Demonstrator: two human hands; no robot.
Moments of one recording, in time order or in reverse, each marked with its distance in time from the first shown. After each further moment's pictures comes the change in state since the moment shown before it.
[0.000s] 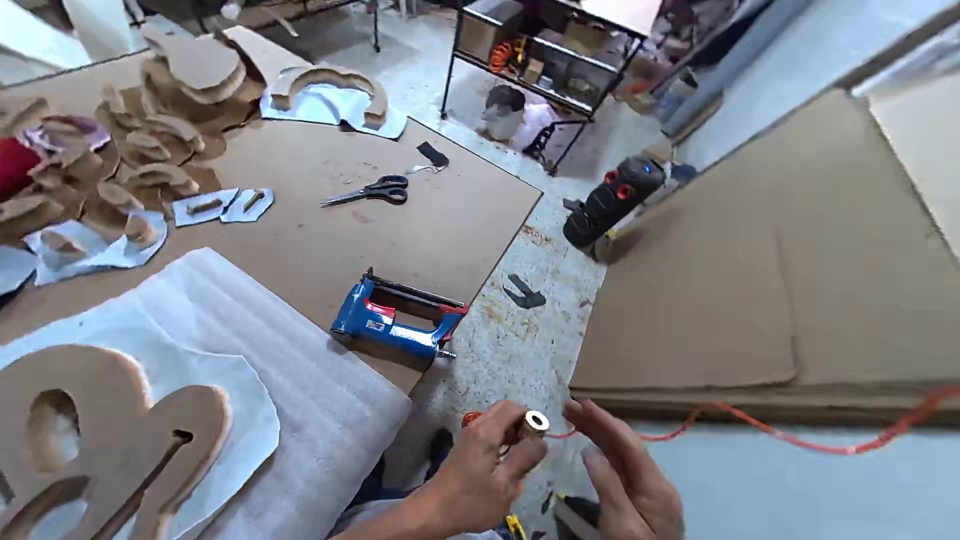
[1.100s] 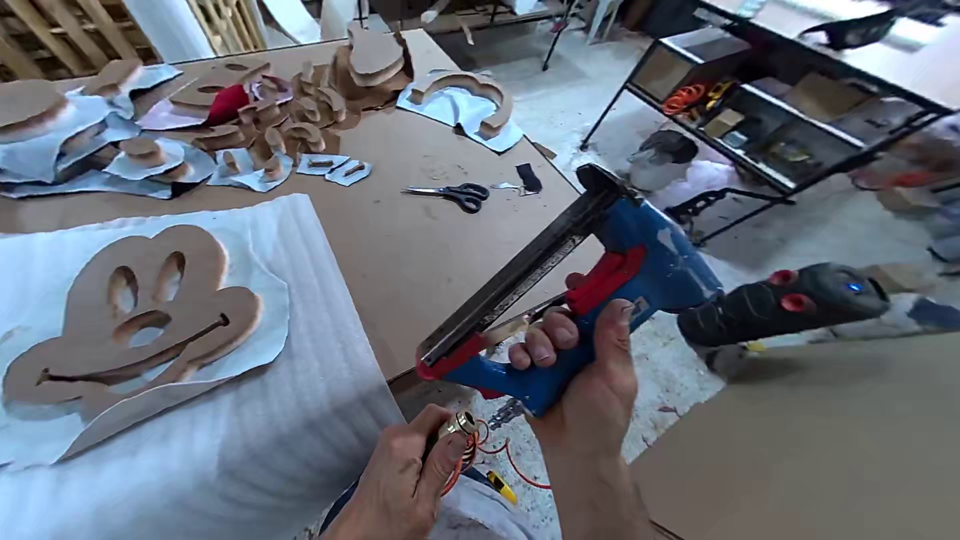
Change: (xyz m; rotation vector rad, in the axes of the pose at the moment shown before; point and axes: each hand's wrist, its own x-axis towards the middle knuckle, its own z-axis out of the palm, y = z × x) left_hand 0.013 0.020 0.035 0.452 0.746 0.032; right_hand 0.193 -0.018 0.029 1.410 -0.250 0.375
